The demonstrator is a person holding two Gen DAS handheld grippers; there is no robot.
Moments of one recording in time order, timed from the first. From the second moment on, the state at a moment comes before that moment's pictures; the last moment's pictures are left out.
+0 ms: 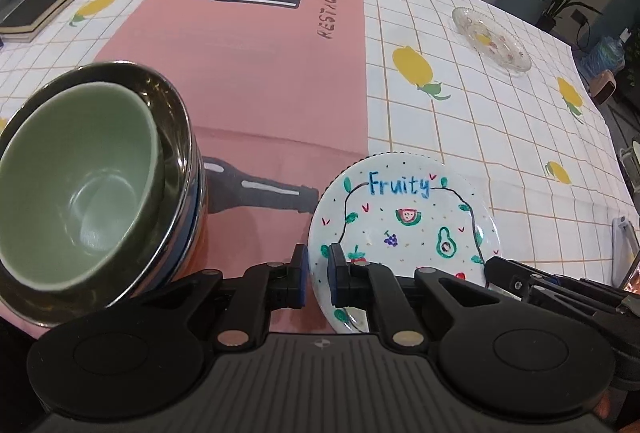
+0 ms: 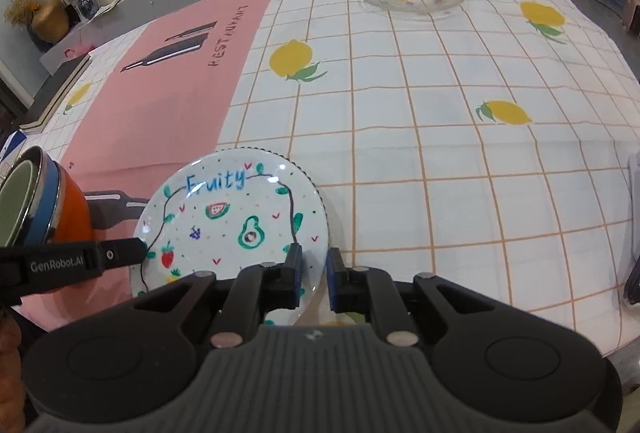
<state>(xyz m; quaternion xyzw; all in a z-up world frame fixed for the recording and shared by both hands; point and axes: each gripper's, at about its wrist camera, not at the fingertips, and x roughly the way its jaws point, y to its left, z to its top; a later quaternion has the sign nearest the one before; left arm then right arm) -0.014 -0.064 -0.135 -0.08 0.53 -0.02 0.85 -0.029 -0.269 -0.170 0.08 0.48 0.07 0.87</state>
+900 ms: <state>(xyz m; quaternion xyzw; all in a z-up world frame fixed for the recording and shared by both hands) 0.032 -0.103 -0.070 -0.08 0.48 -0.10 0.87 0.009 -0.312 -0.121 0.12 0.43 0.04 0.89</state>
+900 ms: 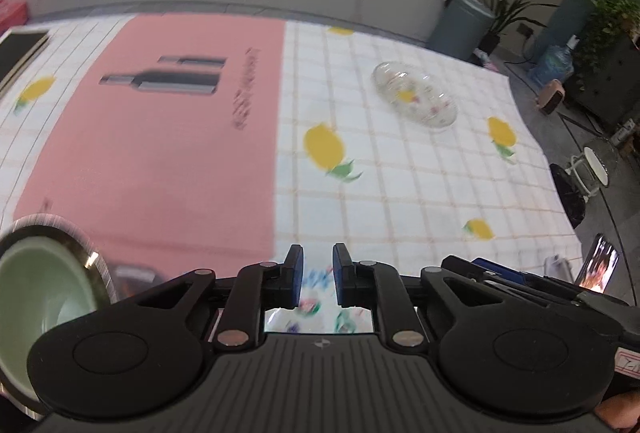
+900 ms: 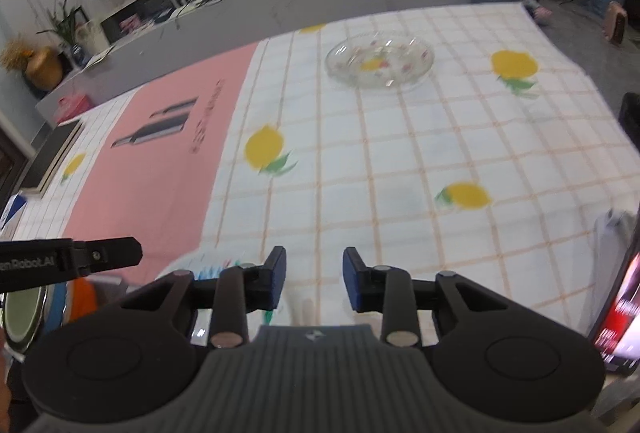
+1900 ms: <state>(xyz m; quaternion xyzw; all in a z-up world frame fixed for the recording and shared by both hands) 0.226 -0.188 -0.106 -0.10 0.46 -0.14 0.87 0.182 -0.410 -0.147 0.26 0.40 -0.08 0.87</state>
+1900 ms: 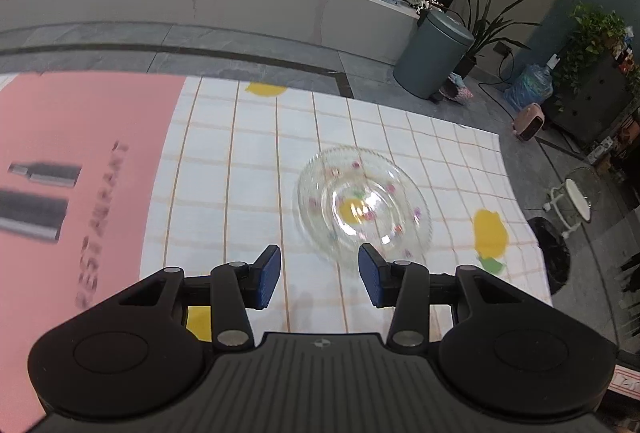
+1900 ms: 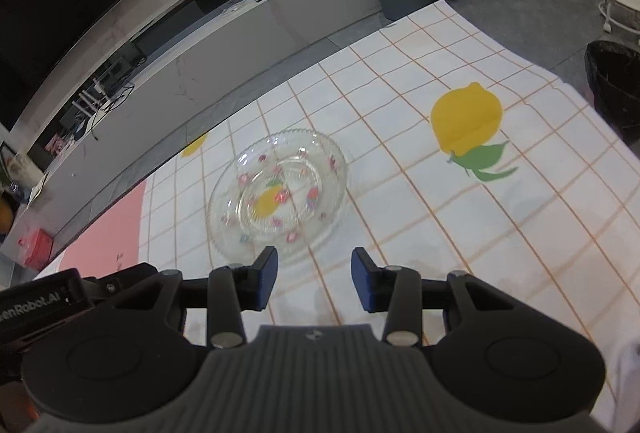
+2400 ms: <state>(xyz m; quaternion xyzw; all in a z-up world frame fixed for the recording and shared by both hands) 0.291 -0.179 -0.161 -0.15 0.48 -0.12 0.86 0.228 -0.436 -0.192 0.31 0.38 -0.11 0.86</state>
